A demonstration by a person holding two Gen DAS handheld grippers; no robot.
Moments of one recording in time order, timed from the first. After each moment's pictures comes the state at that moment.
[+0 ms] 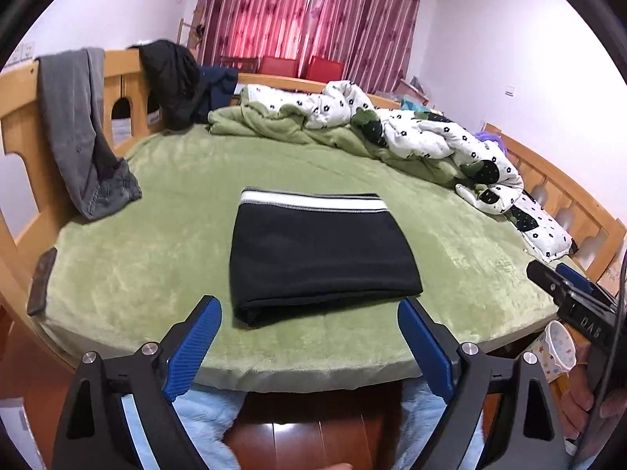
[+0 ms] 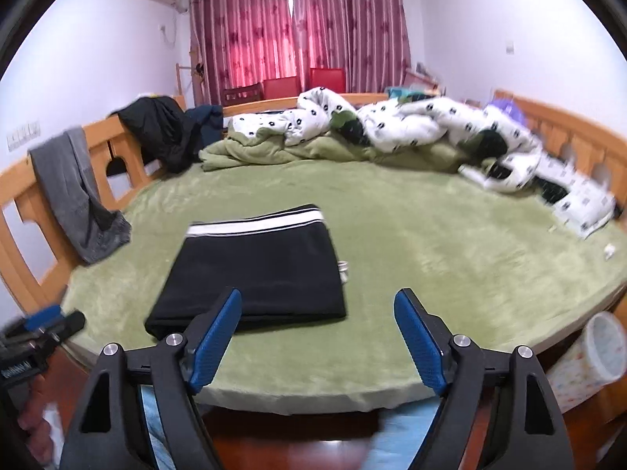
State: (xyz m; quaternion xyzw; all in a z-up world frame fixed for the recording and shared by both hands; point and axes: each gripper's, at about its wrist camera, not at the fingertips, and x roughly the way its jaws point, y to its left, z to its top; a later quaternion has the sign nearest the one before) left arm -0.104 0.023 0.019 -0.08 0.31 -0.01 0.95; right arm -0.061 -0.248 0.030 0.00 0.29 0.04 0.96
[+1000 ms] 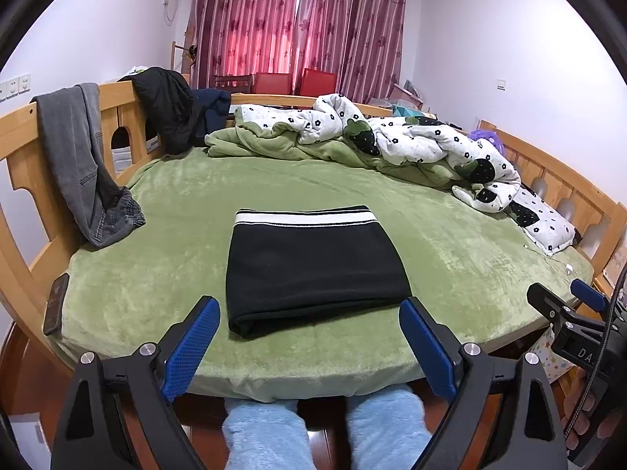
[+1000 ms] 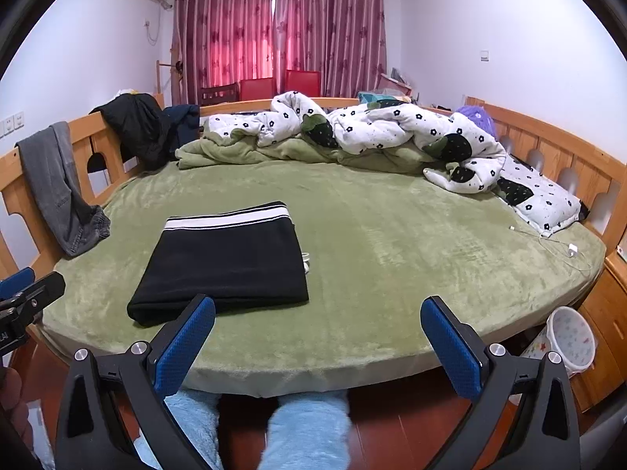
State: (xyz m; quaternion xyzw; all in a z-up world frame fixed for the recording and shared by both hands) left arm -0.120 -0.020 0.044 -0.05 0.29 0.00 0.95; right arm -0.102 -0.269 0.040 -0.01 0.29 -0.01 0.96
